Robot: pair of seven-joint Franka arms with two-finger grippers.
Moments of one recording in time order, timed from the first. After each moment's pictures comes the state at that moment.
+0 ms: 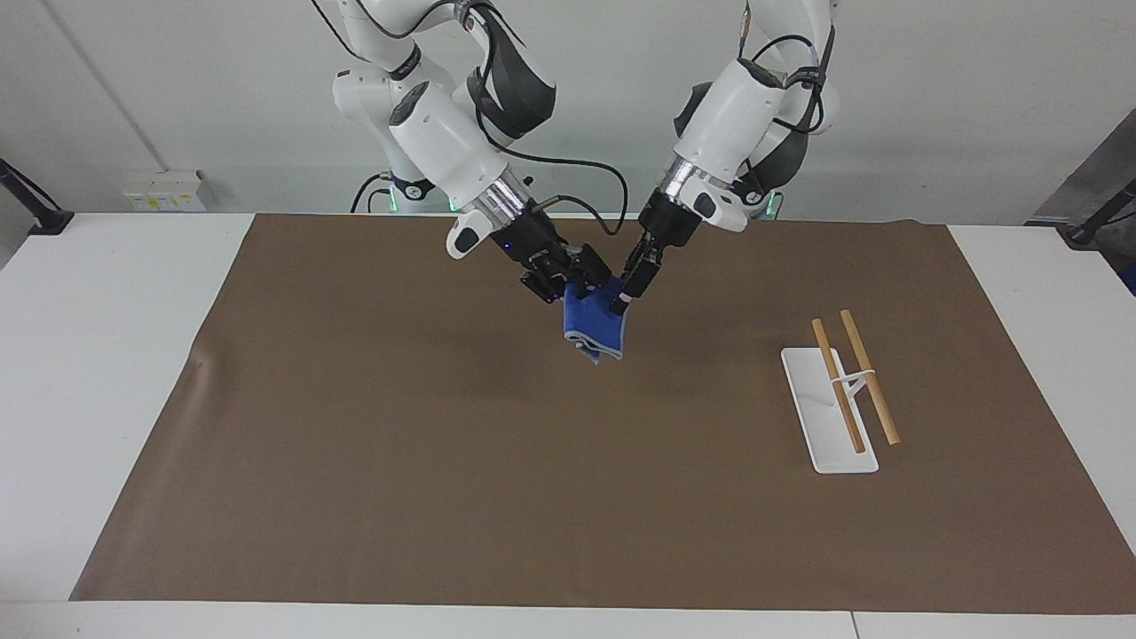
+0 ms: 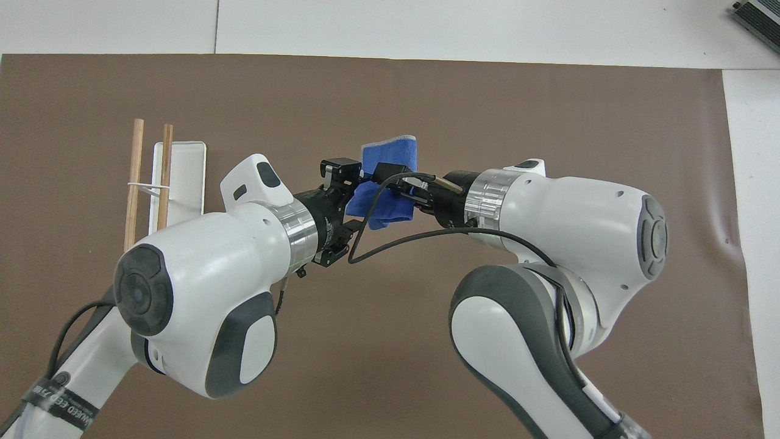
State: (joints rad) left arm -0.49 -0.01 -0.13 -2.05 -0.40 2.64 -1.56; right arm 0.07 0.07 0.42 -1.95 0.72 2.53 0.39
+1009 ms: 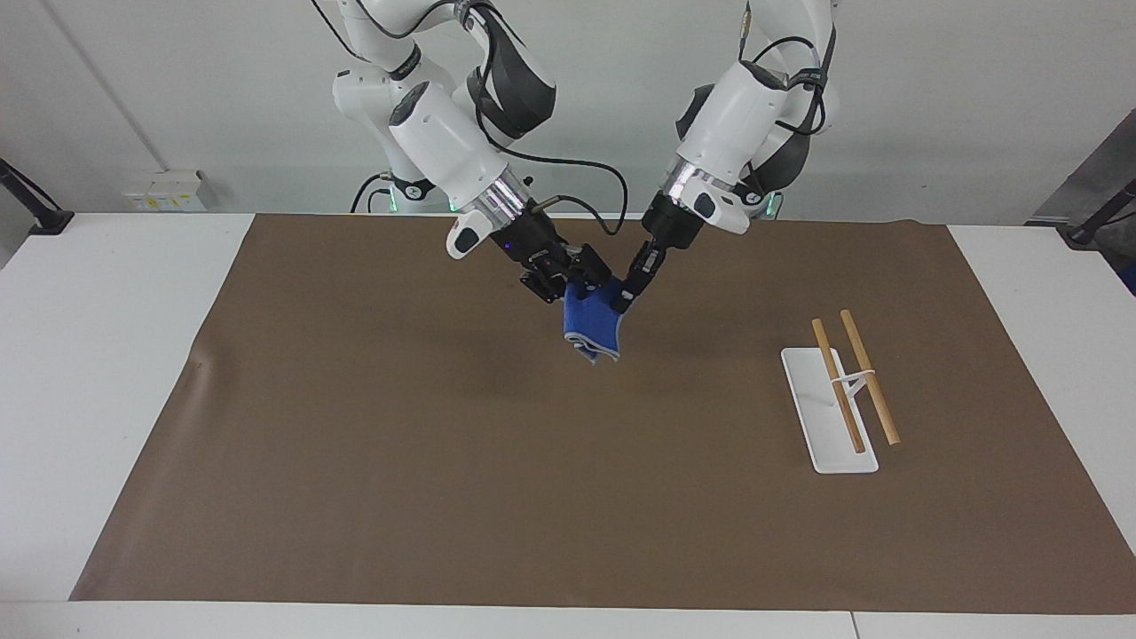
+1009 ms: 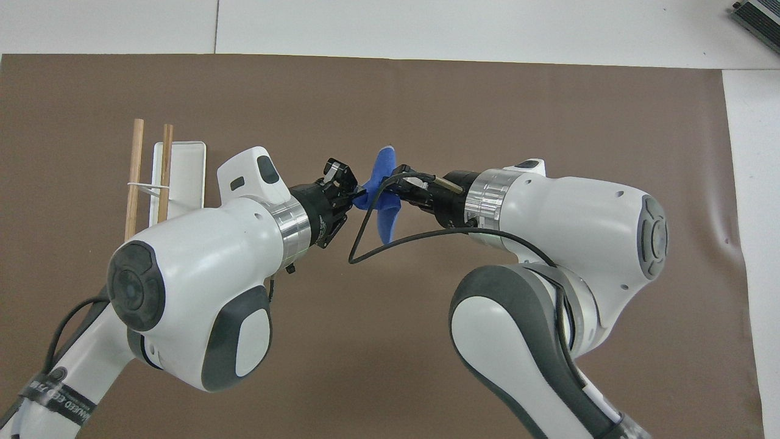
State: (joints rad) left arm -0.49 -0.01 -0.11 -2.05 -0.40 2.64 -1.36; right arm 0.07 0.07 0.42 -1.95 0.72 2.53 0.39
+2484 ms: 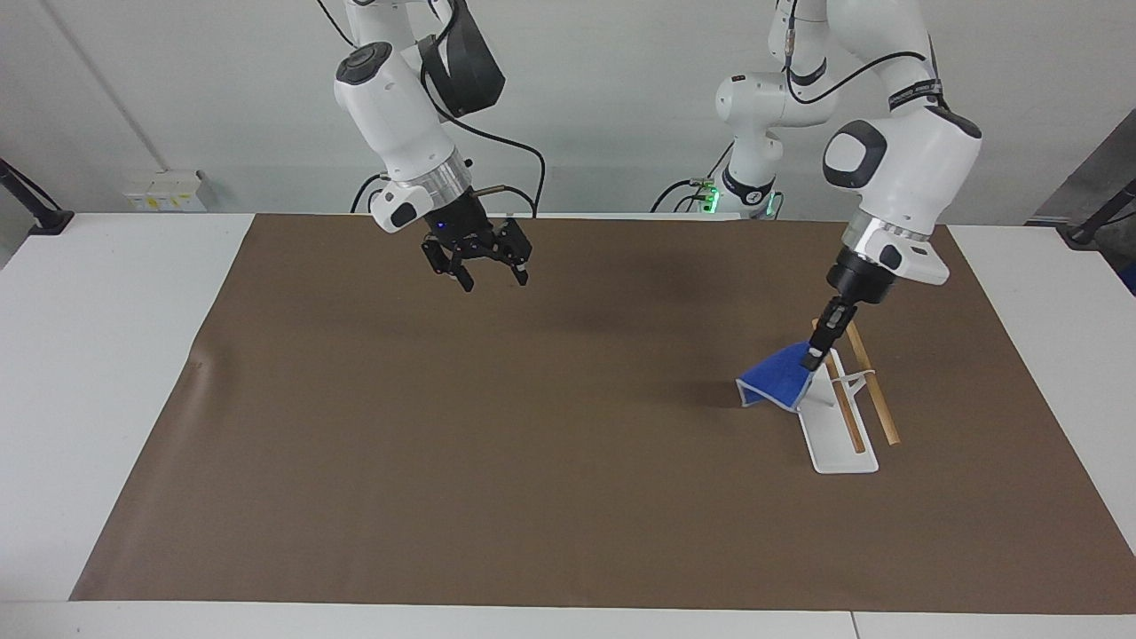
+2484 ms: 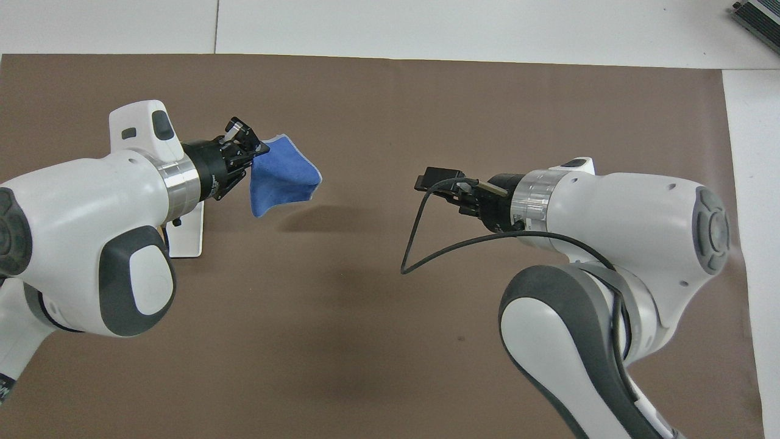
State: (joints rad) left arm 0.04 0.00 -0.10 -2.05 -0.40 2.47 -0.58; right arm -0.11 -0.10 0.41 -2.00 0.34 2.14 0.31
